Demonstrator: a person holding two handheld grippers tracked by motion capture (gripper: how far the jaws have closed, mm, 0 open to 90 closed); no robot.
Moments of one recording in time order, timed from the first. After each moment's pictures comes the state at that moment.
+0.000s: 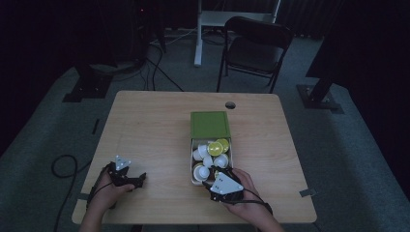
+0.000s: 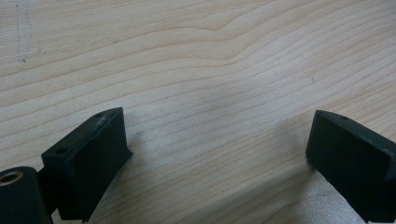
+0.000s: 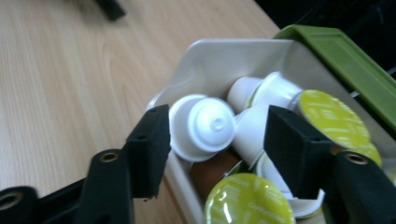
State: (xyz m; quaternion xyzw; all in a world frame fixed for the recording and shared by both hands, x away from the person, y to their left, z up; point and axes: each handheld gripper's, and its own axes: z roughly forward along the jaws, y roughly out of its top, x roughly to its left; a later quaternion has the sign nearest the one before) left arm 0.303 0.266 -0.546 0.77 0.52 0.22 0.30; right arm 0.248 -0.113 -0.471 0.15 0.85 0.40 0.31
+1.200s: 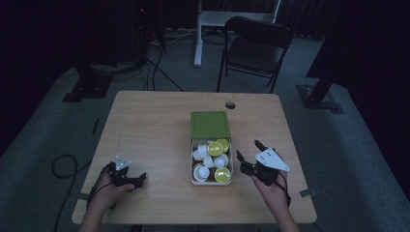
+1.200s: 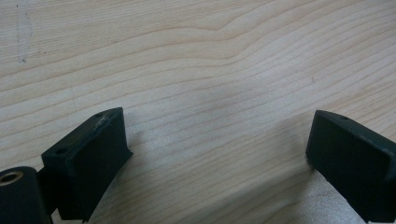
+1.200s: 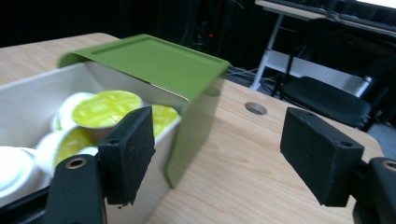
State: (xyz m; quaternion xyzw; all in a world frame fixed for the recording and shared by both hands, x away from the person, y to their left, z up) left arm 0.303 0.266 -0.546 0.77 0.52 0.22 0.31; right arm 0.292 -0.205 -0.457 0.37 0.70 0.48 0.37
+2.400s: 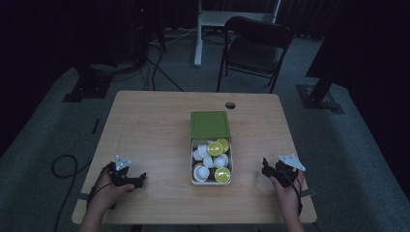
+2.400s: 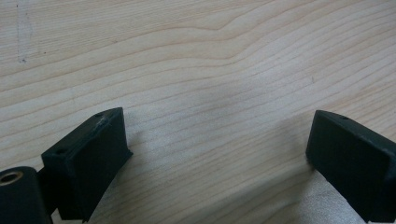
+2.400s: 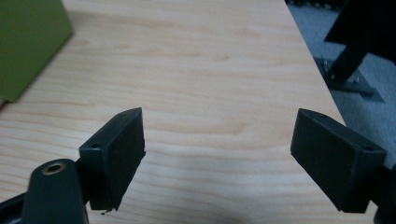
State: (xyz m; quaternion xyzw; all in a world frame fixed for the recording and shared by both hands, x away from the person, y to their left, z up) left arm 0.303 0.266 -0.546 0.77 0.52 0.22 0.30; right arm 0.309 -0.280 -0.525 0.58 0.65 0.34 0.35
